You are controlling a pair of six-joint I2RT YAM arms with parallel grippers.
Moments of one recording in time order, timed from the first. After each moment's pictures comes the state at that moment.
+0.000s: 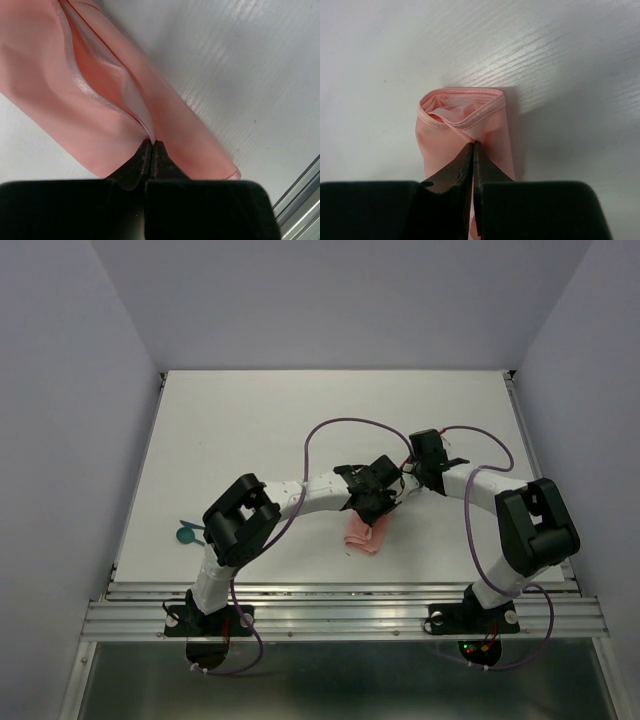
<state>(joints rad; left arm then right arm) -1.02 2.00 1.46 -0.50 0.09 0.06 0.34 1.62 0.88 -0.15 0.08 0.97</state>
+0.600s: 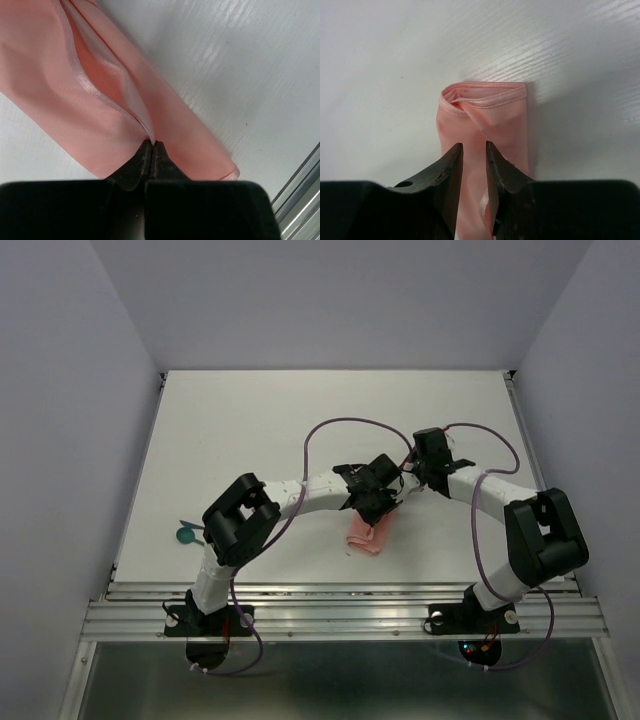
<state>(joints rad) -1.01 2.00 1.45 -0.47 0.13 0.06 0.34 1.57 0.87 -0.15 0.09 0.96</state>
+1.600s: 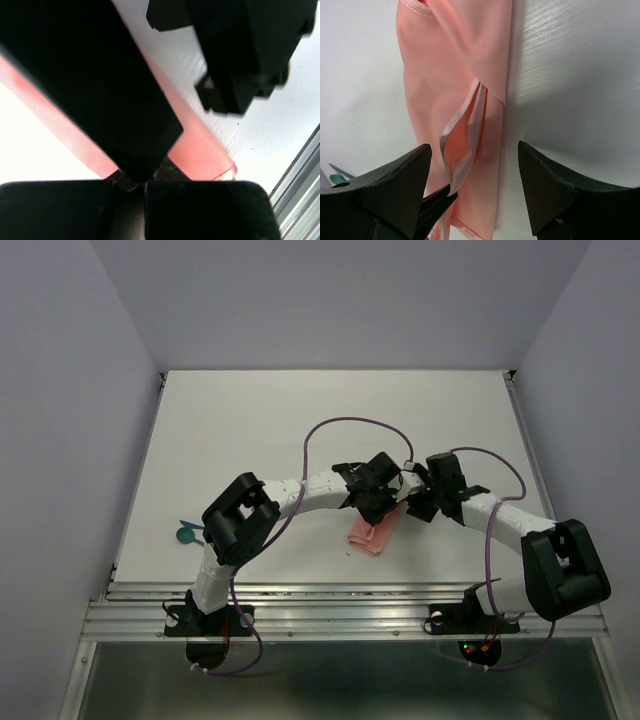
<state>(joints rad) -1.00 2.00 1.46 -0.46 0.18 0.07 0.32 1.36 0.62 -0.15 -0.09 0.91</state>
